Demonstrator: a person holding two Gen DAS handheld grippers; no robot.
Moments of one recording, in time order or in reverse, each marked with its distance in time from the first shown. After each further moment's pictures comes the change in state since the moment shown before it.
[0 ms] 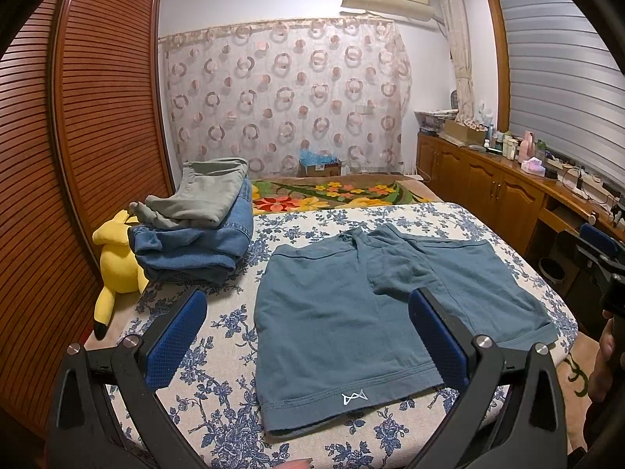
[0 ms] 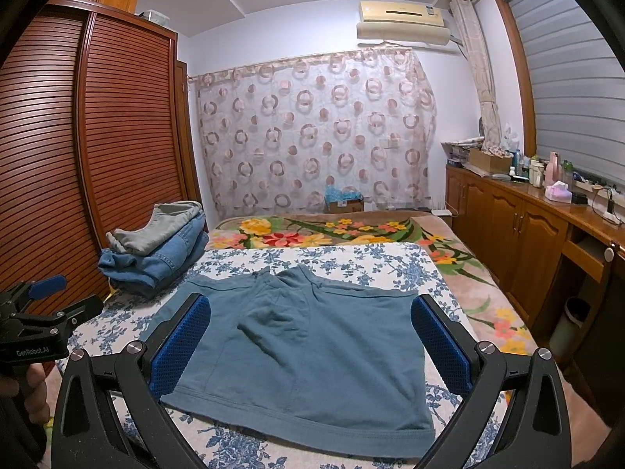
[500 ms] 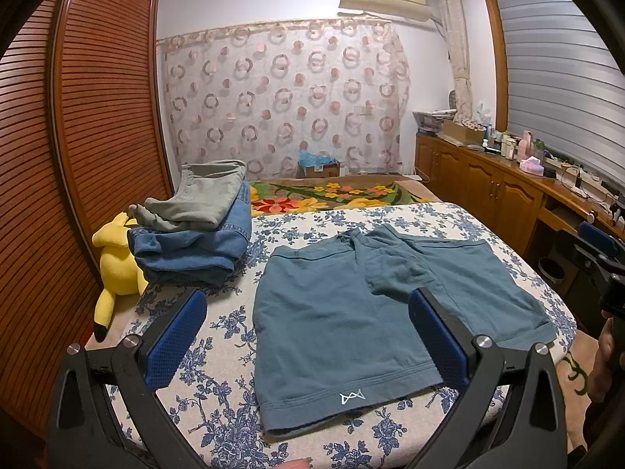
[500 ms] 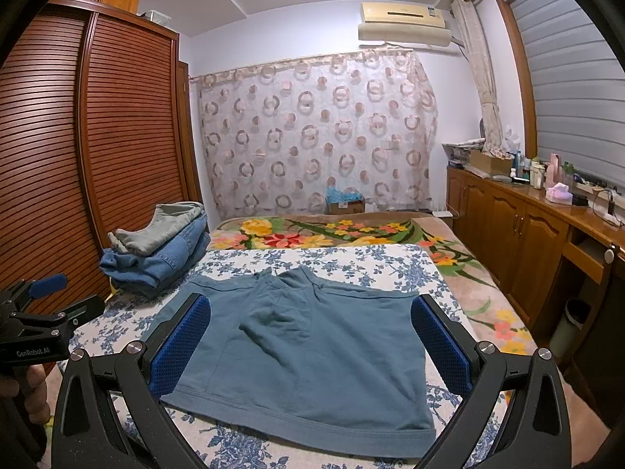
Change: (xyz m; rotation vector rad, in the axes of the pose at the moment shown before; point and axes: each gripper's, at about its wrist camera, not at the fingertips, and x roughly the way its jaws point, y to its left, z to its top) left arm -0.004 0.000 0.001 0.000 -0.005 -0.001; right arm 0.001 0.001 -0.001 -0.001 -0.003 0.001
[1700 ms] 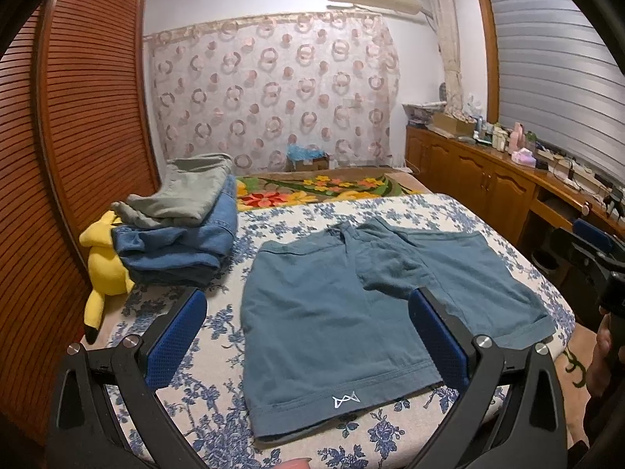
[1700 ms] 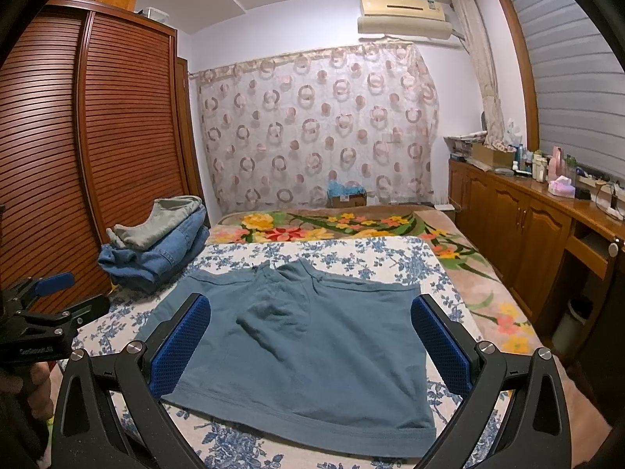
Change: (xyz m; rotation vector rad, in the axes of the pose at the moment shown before) left arm 0.007 -0.009 0.013 0.020 0.039 -0.037; right arm 0.007 -0.006 -0.003 0.011 0.025 0.014
